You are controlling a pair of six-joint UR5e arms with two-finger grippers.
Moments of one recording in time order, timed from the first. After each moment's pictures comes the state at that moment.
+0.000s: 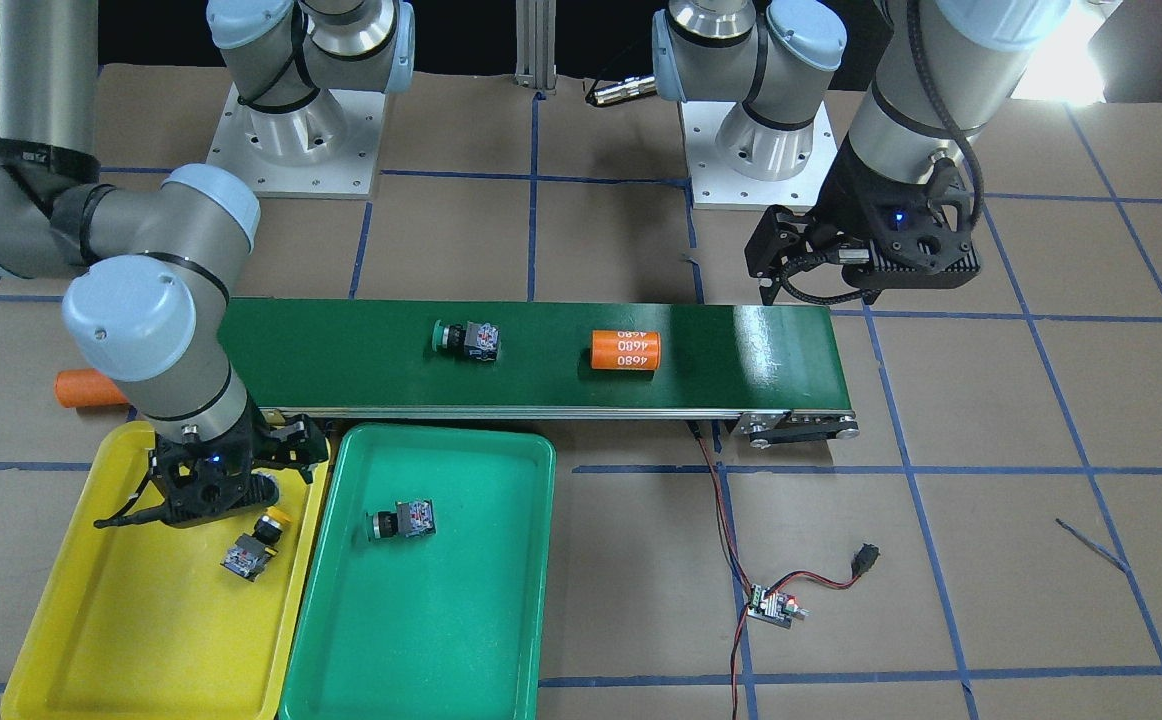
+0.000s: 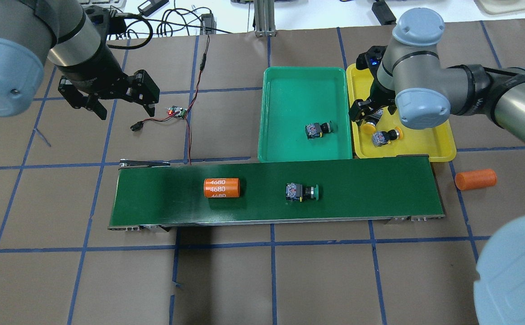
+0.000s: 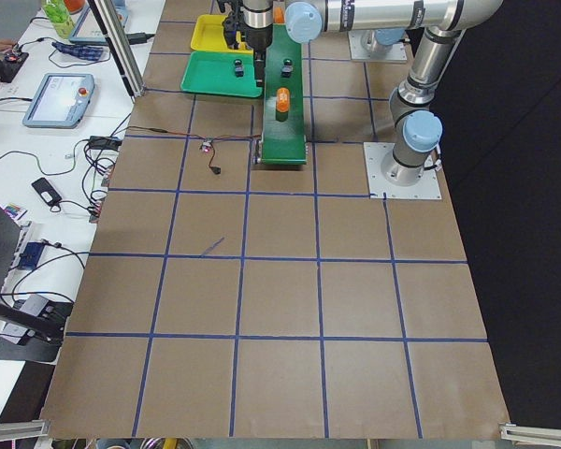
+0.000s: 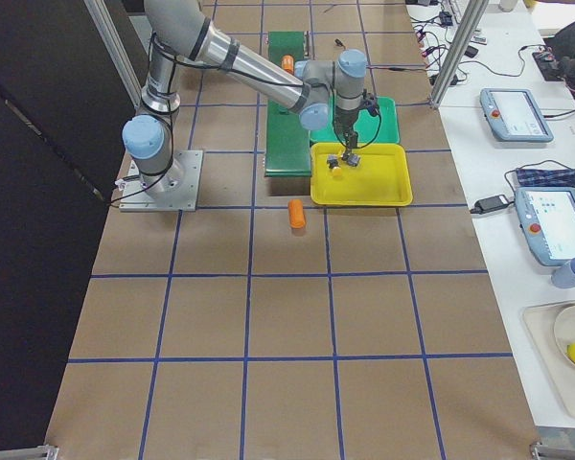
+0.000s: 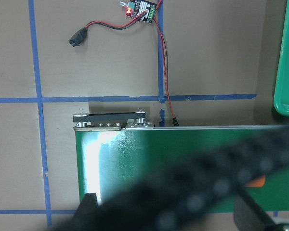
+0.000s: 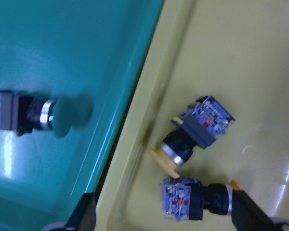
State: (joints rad) left arm -1.54 -1.59 -1.61 -1.49 1.58 0.00; right arm 1.54 -1.24 1.80 -2.21 -1.59 -0.40
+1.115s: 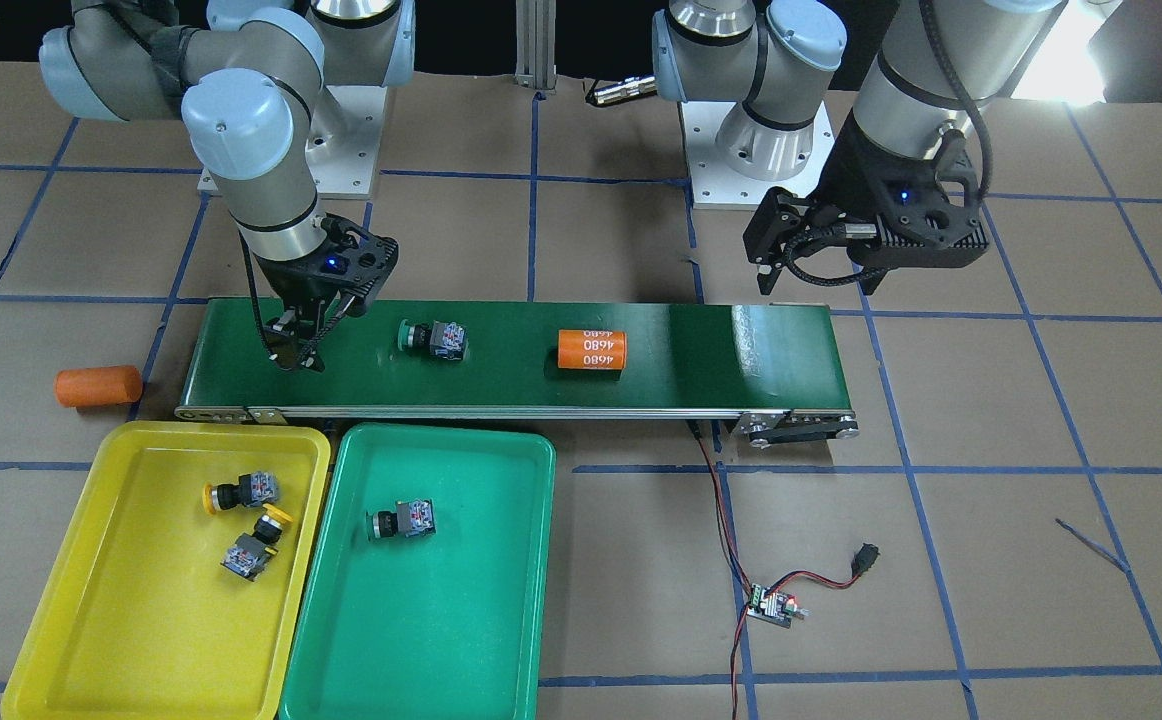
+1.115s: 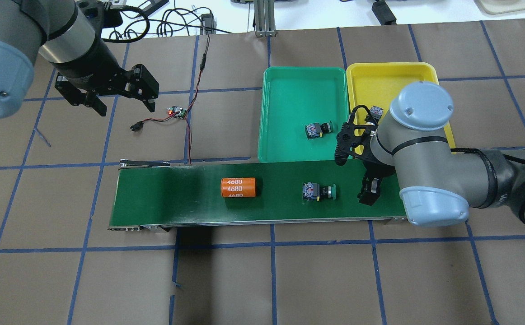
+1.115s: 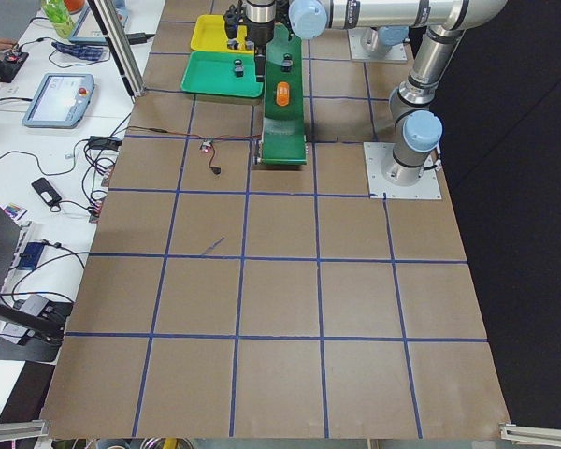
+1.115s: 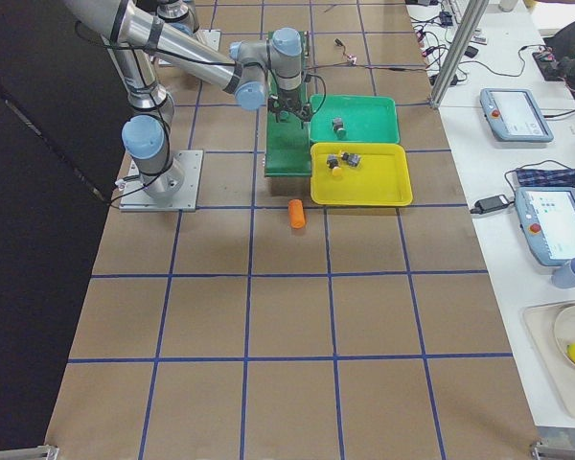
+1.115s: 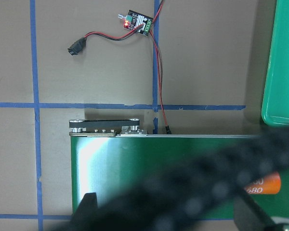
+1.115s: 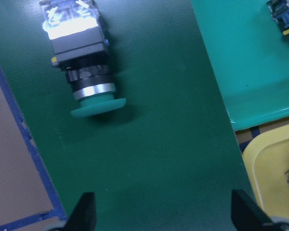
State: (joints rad) left arm -1.54 -1.57 -1.61 -1.48 1.55 0.00; right arm 1.61 -1.55 2.16 -2.22 -1.55 -1.22
